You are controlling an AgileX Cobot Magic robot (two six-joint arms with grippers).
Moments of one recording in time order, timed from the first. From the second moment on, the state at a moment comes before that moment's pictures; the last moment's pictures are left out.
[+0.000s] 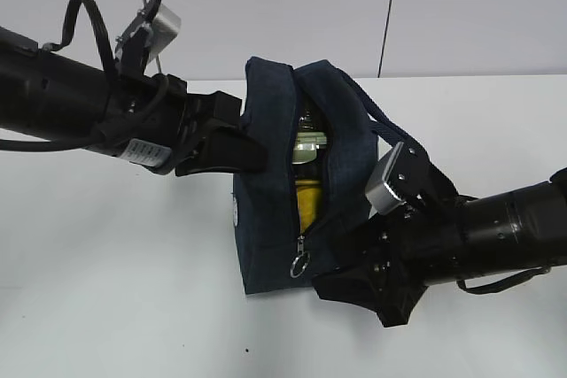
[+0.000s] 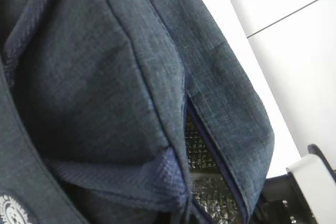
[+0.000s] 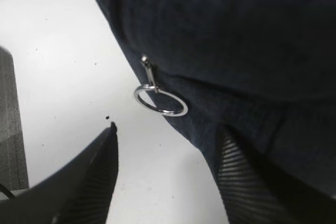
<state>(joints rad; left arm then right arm) -0.43 1.60 -0.95 -1.30 0.70 0.91 0.25 1.75 -0.64 1.76 0.77 -2.30</state>
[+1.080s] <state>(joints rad) -0.43 1.60 -0.95 -1.30 0.70 0.93 0.35 1.75 -0.64 1.79 0.74 -2.32</state>
